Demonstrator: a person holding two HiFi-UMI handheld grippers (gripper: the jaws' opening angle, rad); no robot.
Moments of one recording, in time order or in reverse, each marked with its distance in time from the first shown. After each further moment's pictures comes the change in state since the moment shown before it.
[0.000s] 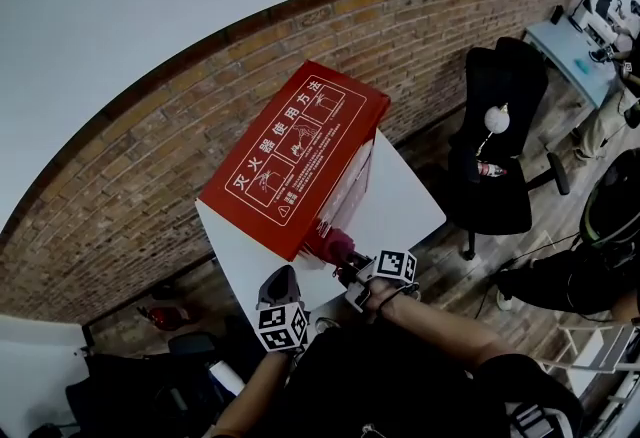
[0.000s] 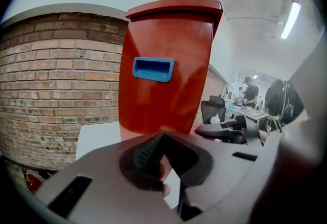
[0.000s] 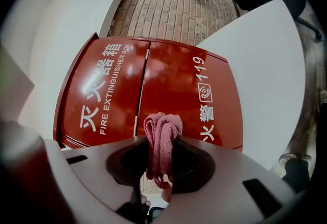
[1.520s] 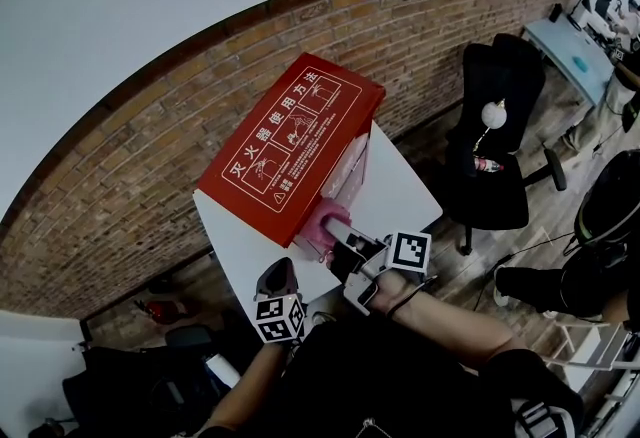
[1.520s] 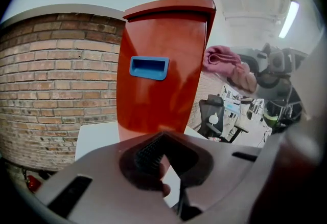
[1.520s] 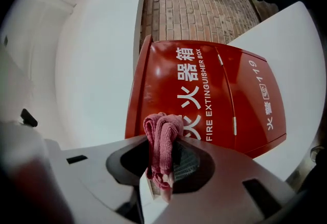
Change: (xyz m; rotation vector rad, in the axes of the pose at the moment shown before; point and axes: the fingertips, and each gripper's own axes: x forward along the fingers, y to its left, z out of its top) left arm -0.003 -0.006 -0.004 0.013 0.003 -0.011; right arm -0.034 0.182 0.016 -0.021 -0.019 0.266
